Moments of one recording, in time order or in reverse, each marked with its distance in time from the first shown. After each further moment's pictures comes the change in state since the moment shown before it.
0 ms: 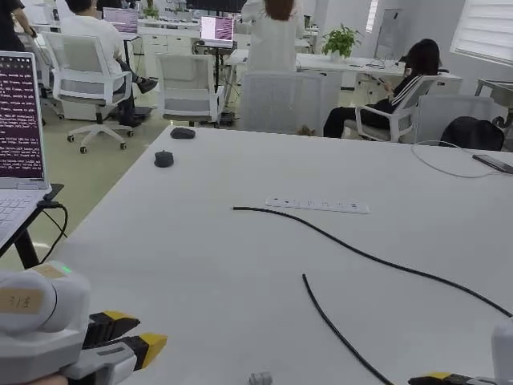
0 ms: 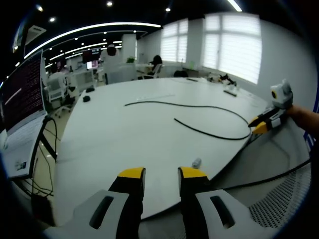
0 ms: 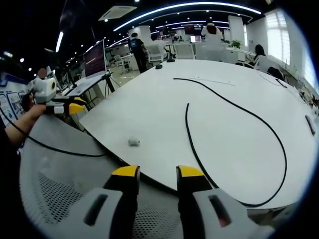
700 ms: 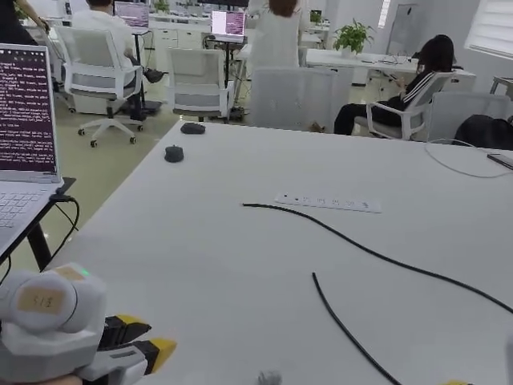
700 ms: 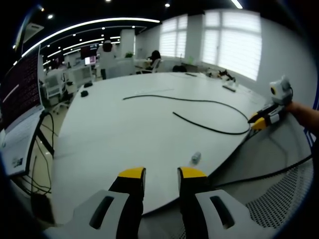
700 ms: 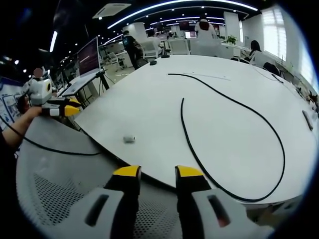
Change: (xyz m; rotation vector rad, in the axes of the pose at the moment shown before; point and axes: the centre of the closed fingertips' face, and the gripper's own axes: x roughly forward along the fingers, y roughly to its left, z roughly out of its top) left arm 0.004 0.000 -0.013 -0.001 0.043 -0.018; right arm 0.003 -0.007 -0.007 0.028 0.034 -0.037
